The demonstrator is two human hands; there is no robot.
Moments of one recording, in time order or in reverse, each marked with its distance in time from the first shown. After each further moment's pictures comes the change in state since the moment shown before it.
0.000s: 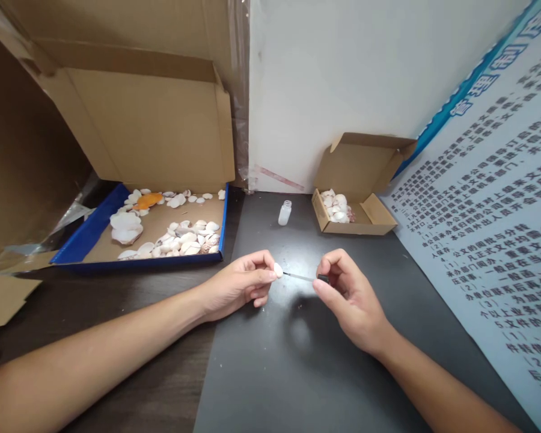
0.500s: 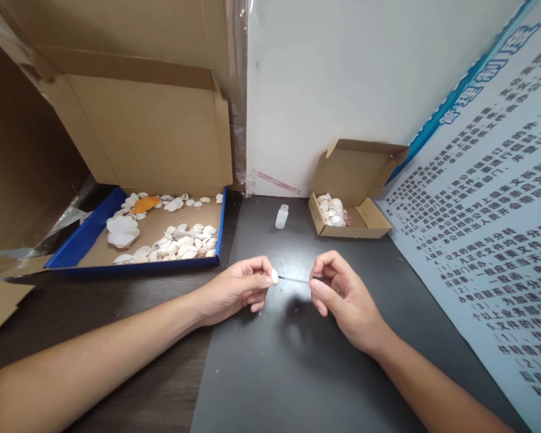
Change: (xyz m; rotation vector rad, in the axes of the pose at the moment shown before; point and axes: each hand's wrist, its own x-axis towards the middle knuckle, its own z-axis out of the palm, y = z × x) left_hand 0.000 -0.001 0.000 0.034 -0.001 -0.022; right_hand 0.002 -0.001 0.000 0.111 -0.049 0.068
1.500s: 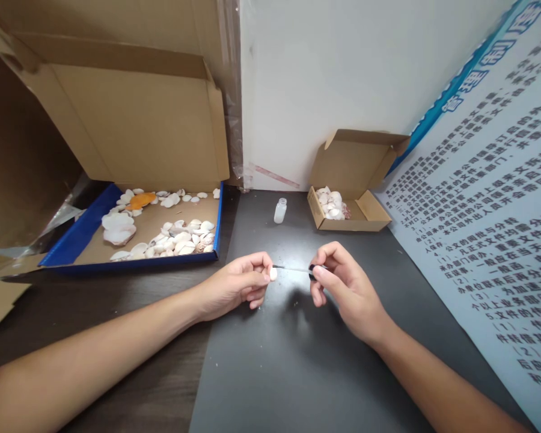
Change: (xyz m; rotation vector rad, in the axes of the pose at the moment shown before) left_hand 0.000 0.000 0.000 0.034 -0.036 -0.008; right_hand 0.001 0.000 -0.002 0.032 0.034 0.047
